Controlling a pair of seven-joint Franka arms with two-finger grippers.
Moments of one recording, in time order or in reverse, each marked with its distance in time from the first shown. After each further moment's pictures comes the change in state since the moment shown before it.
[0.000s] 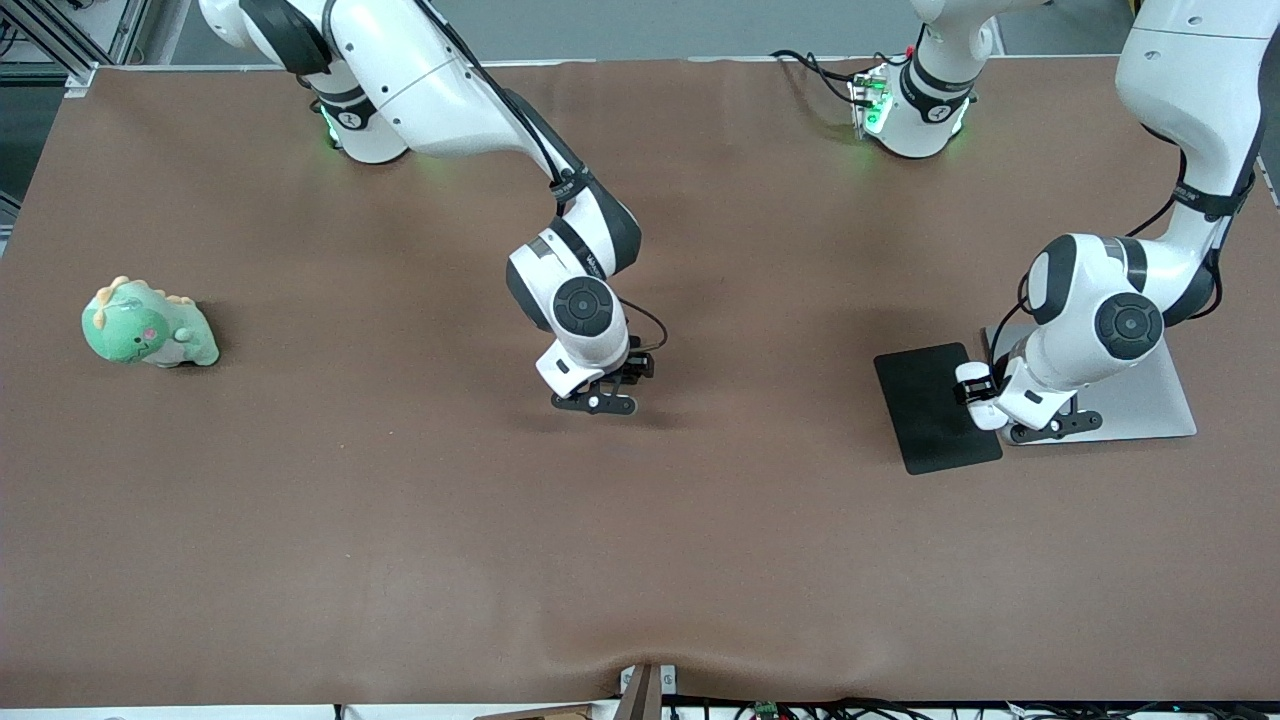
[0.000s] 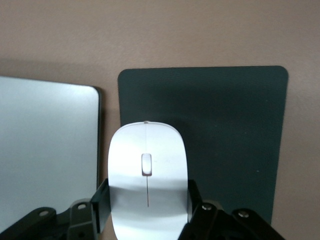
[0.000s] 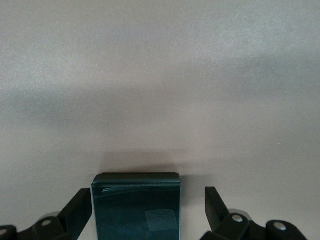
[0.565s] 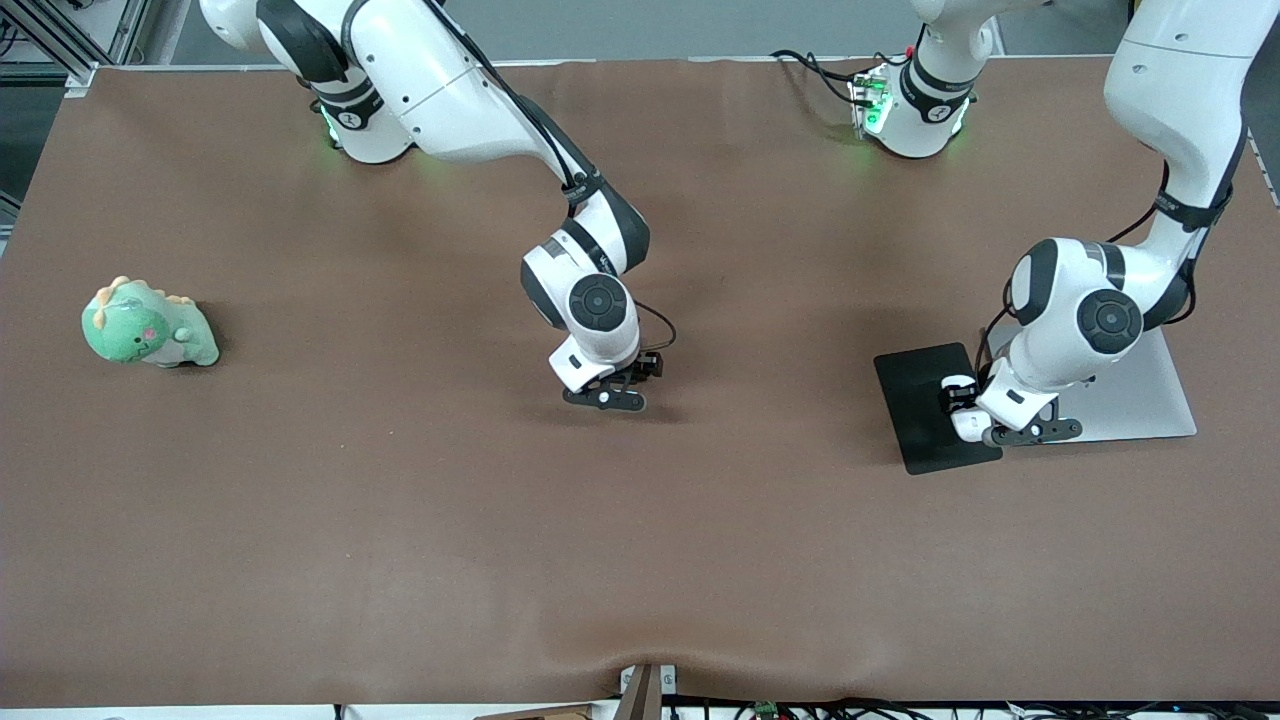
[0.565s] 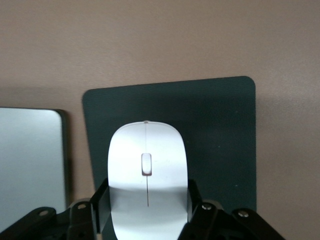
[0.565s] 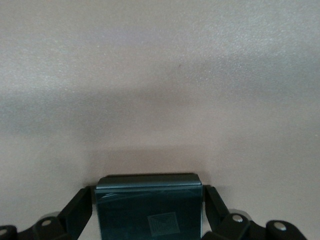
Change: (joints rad) left arm -0.002 0.049 -0.018 -0.020 0.000 0.134 0.024; right arm 0.025 0.037 -0.001 0.001 -0.011 0.046 0.051
